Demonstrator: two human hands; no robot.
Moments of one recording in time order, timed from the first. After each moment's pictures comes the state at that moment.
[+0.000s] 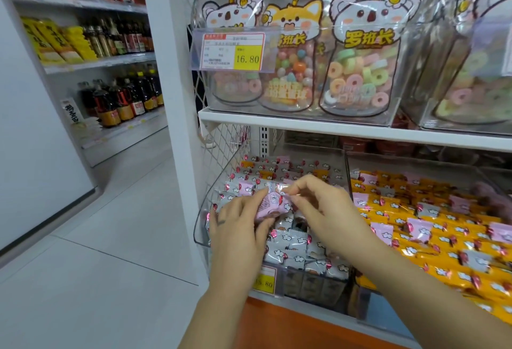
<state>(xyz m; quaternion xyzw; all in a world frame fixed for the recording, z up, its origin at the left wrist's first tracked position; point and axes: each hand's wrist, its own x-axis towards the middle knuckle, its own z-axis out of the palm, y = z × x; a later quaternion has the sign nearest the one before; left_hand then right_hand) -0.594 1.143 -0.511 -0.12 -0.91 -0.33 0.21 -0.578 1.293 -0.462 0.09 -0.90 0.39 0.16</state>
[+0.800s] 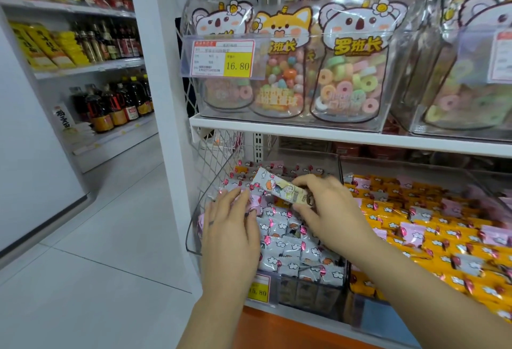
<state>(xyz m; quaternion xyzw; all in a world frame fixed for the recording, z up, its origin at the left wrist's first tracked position) -0.597 1.147 -0.507 -0.10 -0.89 -0.37 0.27 -0.598 1.312 -0.469 0.05 -0.96 0.19 0.21</state>
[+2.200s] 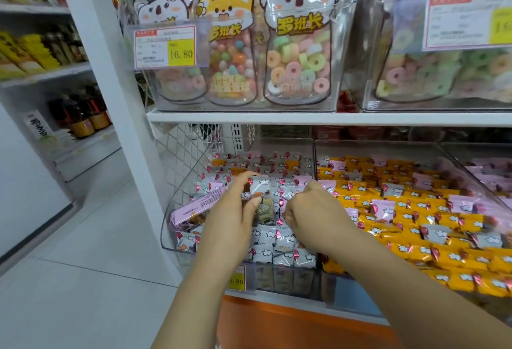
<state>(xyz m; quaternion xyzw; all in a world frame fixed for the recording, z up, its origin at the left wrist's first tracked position) -0.597 1.173 -0.488 -0.18 -0.89 -0.41 0.11 -0.587 1.325 -0.487 0.05 -0.99 0.03 0.09</state>
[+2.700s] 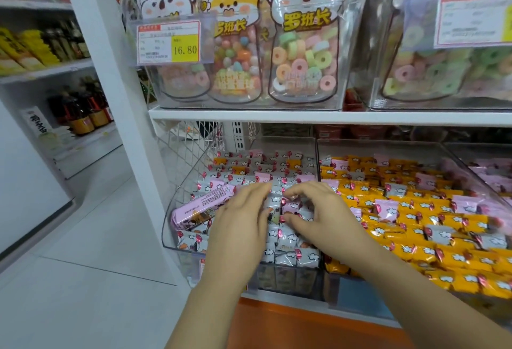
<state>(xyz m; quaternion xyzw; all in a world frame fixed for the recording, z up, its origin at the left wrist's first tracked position) -0.597 1.177 -0.506 -0.24 -0.90 -0.31 0.18 -0.570 1.335 -0.490 0.06 -0.92 0.34 0.16</state>
